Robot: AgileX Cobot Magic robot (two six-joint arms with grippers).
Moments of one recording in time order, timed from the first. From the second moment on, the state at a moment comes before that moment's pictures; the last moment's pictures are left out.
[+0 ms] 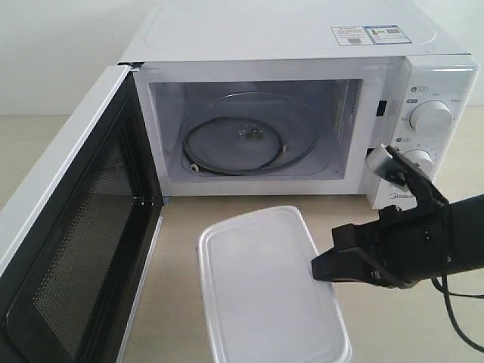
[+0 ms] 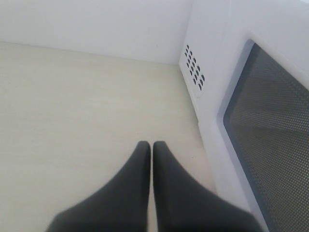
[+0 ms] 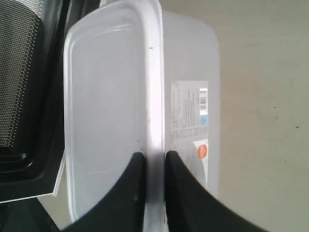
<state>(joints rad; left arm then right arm) 0.01 0.00 0.00 0.08 0.31 -0.25 0.10 1.53 -0.55 1.43 0.75 -1.19</state>
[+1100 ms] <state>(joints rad) 0.01 0.00 0.00 0.08 0.31 -0.25 0.10 1.33 -0.46 1.73 0.60 -1.15</state>
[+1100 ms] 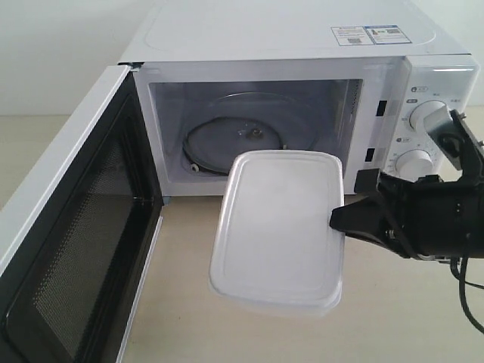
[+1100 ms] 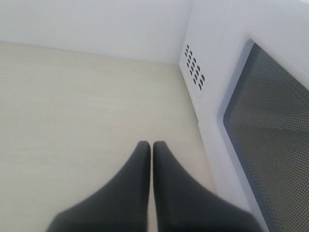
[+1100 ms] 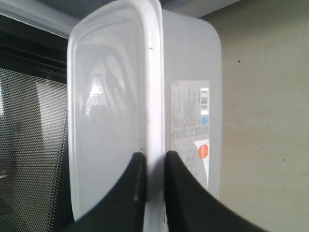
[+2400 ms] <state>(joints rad) 0.01 0.00 0.00 0.08 0.31 -0.25 0.29 1.34 -0.62 1.74 0.25 -0.84</state>
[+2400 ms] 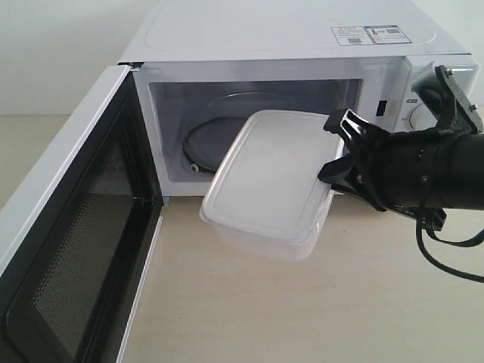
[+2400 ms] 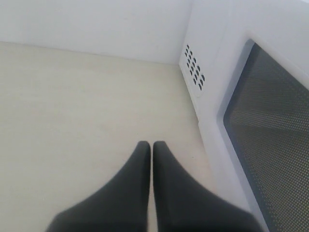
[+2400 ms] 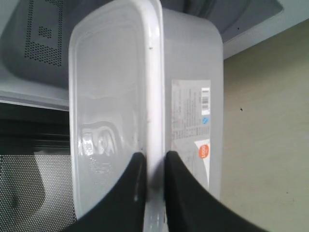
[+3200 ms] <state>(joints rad) 0.01 0.00 0.00 0.08 0.31 -0.25 0.36 1.62 -0.88 1.74 0.20 -0.83</state>
